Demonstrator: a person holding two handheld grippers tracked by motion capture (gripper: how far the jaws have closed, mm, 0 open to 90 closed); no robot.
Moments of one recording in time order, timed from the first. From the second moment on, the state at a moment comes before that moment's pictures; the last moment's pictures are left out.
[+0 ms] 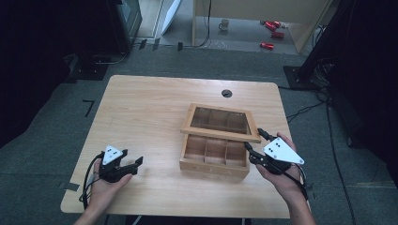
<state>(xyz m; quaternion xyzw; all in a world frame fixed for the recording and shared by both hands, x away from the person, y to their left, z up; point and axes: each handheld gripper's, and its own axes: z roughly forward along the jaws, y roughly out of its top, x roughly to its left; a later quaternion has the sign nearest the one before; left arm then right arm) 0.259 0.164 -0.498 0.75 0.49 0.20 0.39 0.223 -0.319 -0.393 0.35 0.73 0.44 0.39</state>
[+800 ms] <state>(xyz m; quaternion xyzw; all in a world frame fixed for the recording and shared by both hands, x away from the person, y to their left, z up) 0.258 0.194 -0.516 0.74 0.54 0.22 0.34 0.285 -0.341 -0.346 0.35 0.70 0.49 0.38</state>
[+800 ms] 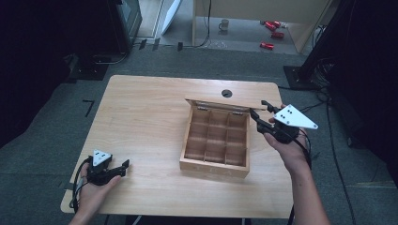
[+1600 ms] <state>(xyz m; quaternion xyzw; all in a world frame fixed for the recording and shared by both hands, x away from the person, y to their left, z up) 0.257 0.184 -0.518 0.76 0.52 0.22 0.31 0.338 -0.346 -0.331 0.42 0.66 0.49 0.37</state>
